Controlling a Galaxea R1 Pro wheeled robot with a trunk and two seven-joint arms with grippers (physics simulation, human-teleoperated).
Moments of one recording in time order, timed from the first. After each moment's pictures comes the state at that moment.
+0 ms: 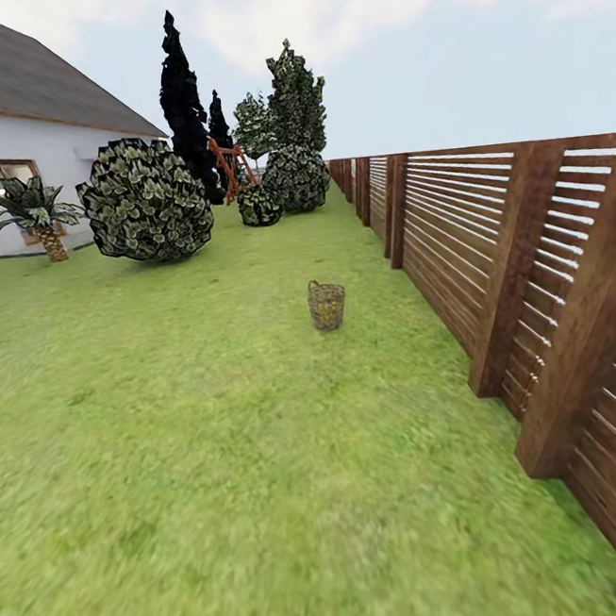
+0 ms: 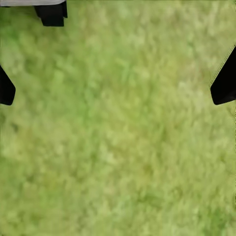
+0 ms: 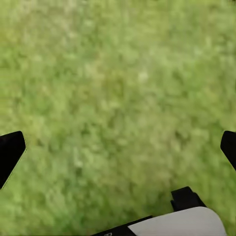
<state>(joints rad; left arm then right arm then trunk) -0.28 0.09 -0.10 -0.12 -0.04 -0.29 0.13 -0.28 0.10 -0.16 -0.32 -0.19 -0.04 -0.11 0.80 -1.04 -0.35</state>
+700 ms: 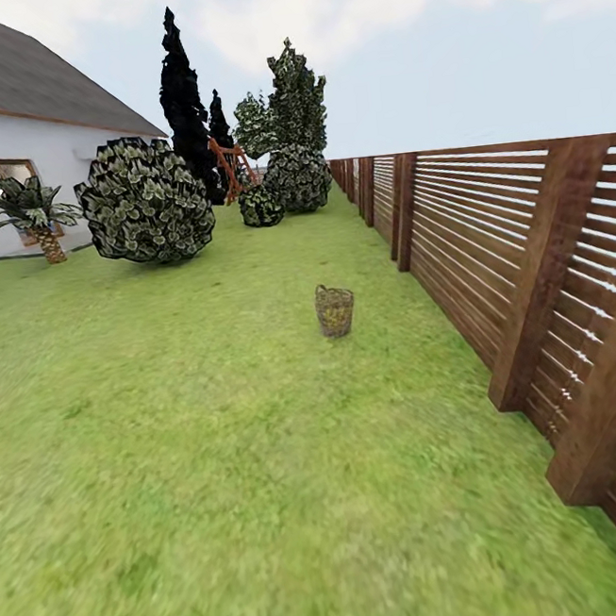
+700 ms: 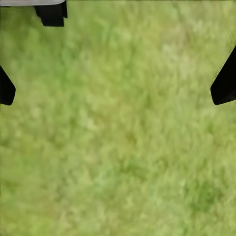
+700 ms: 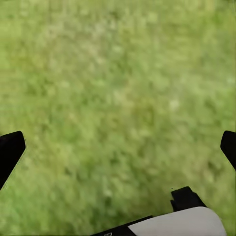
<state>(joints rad) -0.28 0.09 -0.10 -0.12 -0.04 -0.29 0.13 -0.28 0.10 -0.16 -0.32 -0.19 -0.04 -0.11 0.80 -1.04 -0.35</state>
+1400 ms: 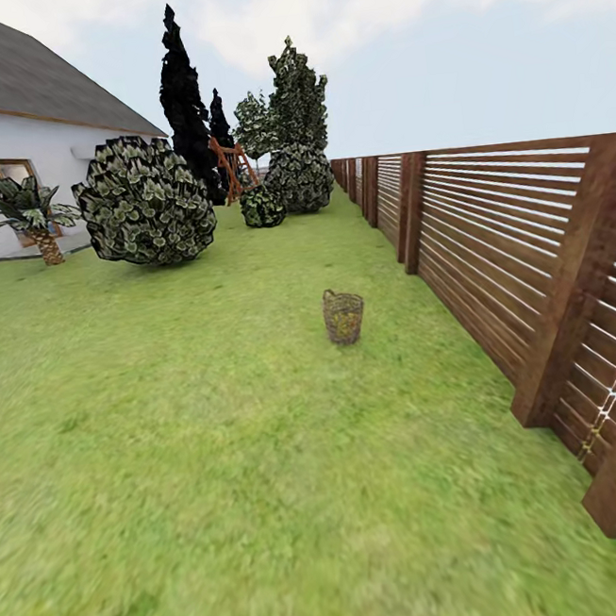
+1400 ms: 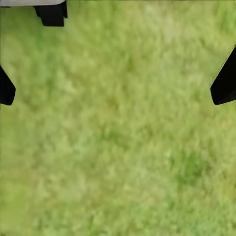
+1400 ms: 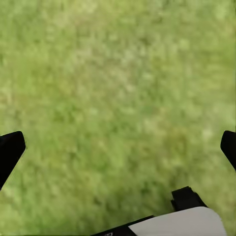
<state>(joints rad) -0.28 0.09 -0.10 -0.12 -0.04 -0.29 0.13 -0.28 0.11 -0.16 -0.32 -0.19 -0.04 -0.11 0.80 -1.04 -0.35</state>
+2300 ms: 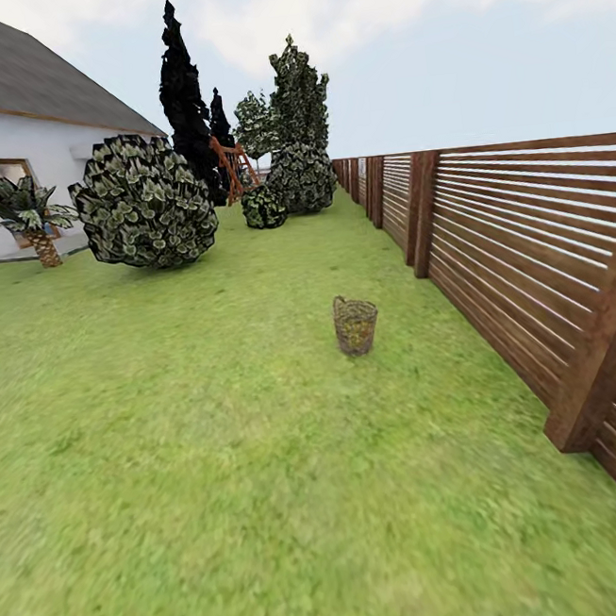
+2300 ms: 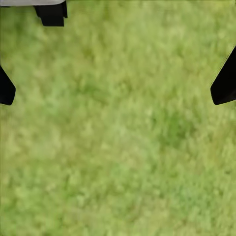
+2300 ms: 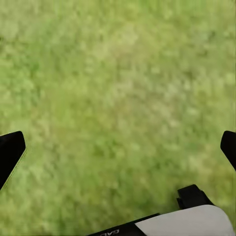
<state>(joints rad) -0.28 0.09 -0.10 -0.12 -0.04 -0.29 0.13 -0.28 0.12 -0.16 -0.32 -0.19 -0.04 -0.11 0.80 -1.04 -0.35</state>
